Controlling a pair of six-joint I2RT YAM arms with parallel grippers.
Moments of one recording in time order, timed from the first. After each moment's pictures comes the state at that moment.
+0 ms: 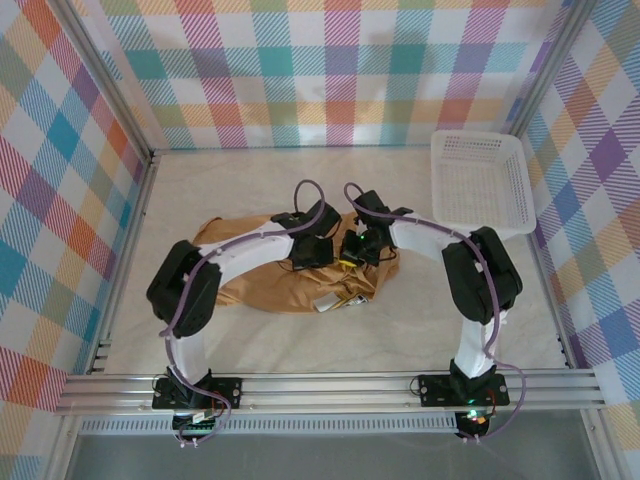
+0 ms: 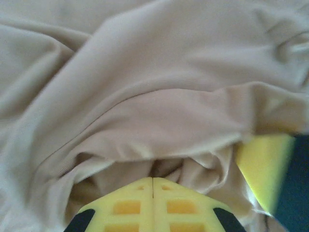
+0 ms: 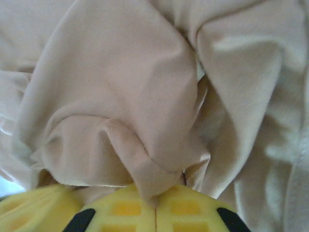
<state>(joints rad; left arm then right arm) -0.74 1.82 1.36 -0.72 -0.06 -0.76 0.54 1.86 1.22 -0.54 -0.38 0.80</state>
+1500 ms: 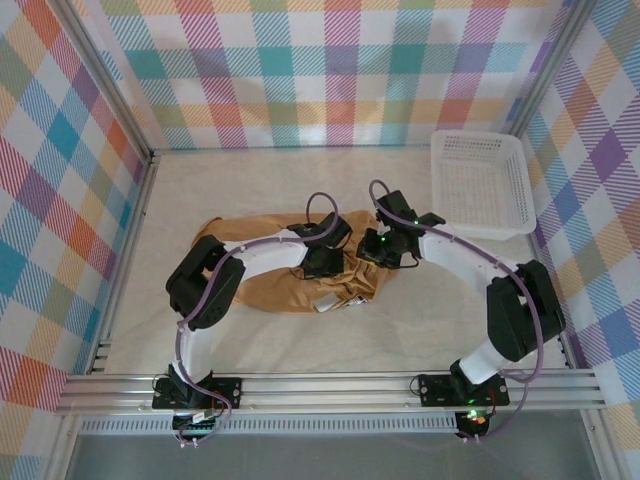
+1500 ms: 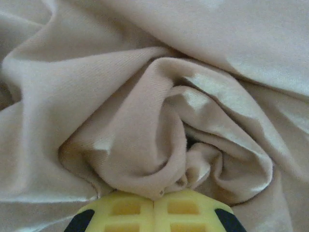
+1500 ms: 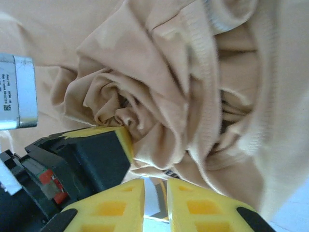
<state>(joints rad) -0.79 1.96 1.33 -0.58 -0.02 -0.81 0.53 1.58 1.08 -0.59 -0.30 0.81</state>
